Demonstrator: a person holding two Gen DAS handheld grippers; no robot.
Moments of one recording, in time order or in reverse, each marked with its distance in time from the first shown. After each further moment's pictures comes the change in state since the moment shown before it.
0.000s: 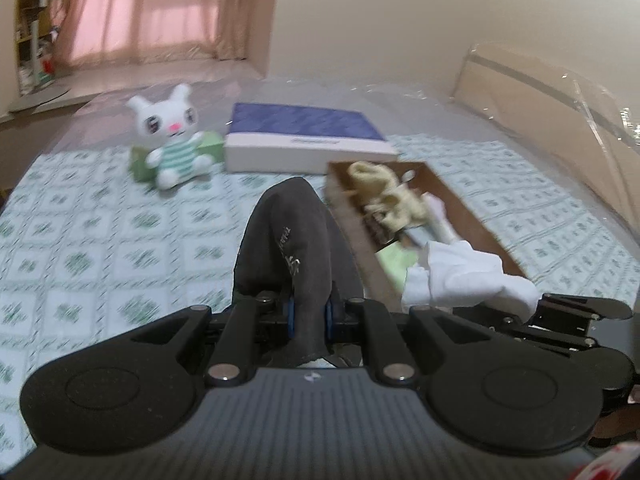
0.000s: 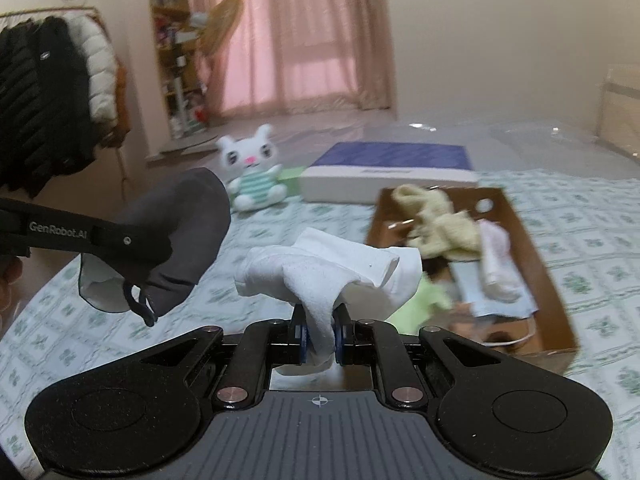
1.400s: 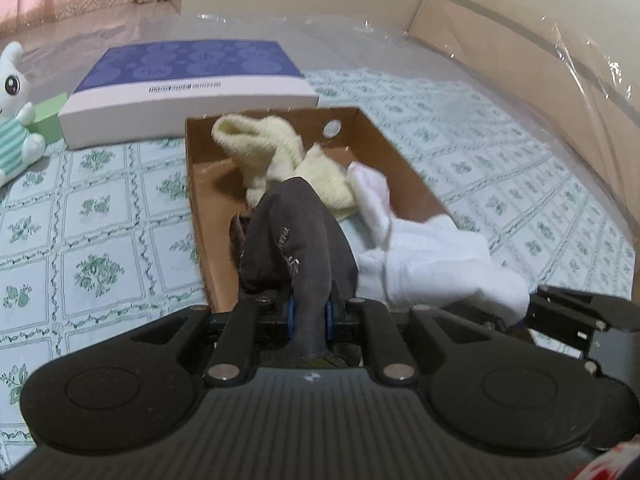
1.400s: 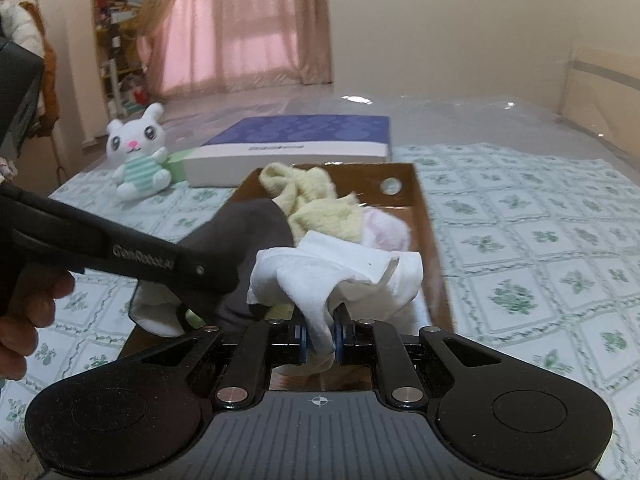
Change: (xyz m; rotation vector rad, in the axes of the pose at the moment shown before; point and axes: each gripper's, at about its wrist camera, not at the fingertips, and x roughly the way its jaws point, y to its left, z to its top) left arm 0.210 -0.100 0.040 0.045 0.210 -0.141; right arm 0.075 -0.129 0.012 0.006 0.083 -0.105
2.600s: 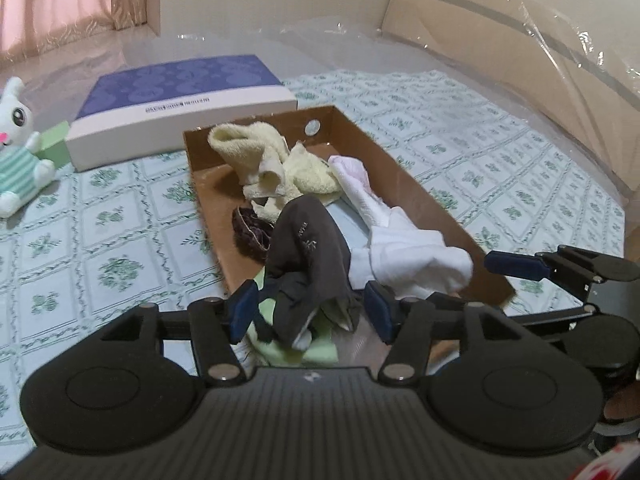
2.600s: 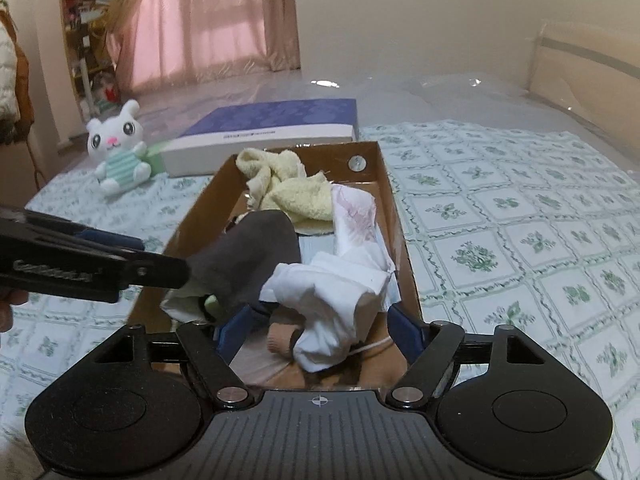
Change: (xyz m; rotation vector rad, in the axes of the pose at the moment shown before) left arm -0.053 -0.009 -0.023 0.117 -0.034 -0.006; right arm -0.041 -0.001 -0.009 0.082 0.040 -0.094
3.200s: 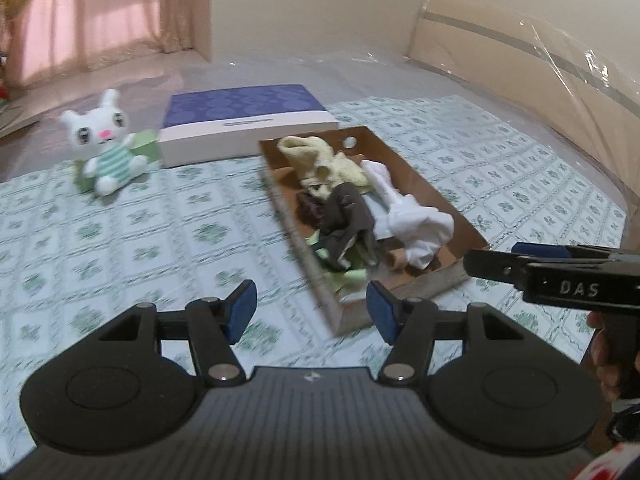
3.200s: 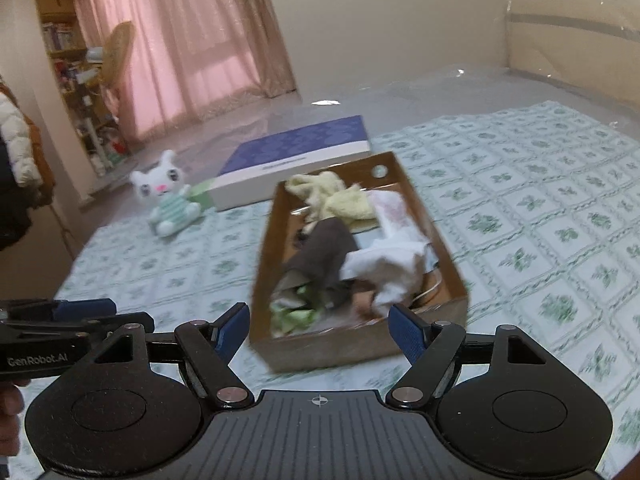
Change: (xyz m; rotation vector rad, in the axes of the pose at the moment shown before) left arm -0.141 0.007 -0.064 -0.032 -0.079 0.120; right arm -0.102 0.052 -0.010 0.179 -0.040 0.075
